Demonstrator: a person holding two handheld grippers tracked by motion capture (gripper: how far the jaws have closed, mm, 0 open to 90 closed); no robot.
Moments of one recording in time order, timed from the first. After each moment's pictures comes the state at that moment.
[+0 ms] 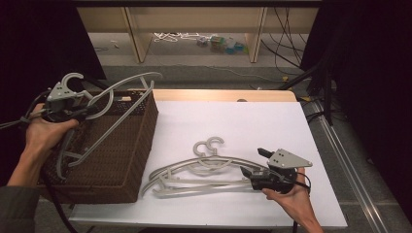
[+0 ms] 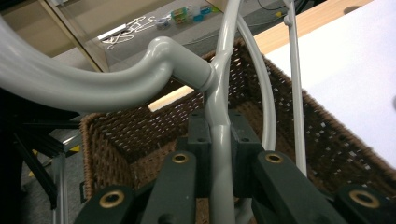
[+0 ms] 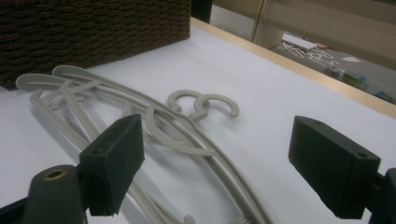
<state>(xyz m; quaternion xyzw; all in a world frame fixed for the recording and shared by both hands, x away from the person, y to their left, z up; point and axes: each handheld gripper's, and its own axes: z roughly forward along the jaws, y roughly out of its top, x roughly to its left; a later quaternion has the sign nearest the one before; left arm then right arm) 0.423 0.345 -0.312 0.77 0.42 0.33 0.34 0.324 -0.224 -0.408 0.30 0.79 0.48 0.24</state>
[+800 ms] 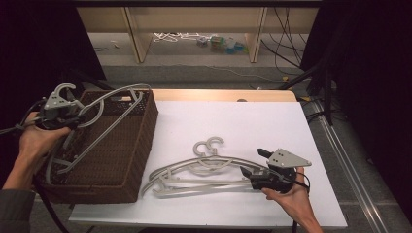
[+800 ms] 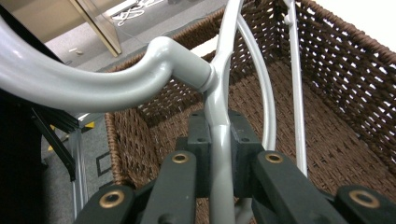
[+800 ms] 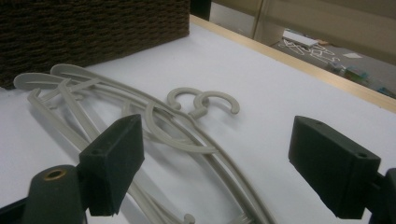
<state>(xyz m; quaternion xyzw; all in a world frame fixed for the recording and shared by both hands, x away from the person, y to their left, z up) 0.424 0.375 -0.339 0.79 0.44 0.32 0.29 0.326 -0.225 -0.412 0.31 0.79 0.48 0.24</state>
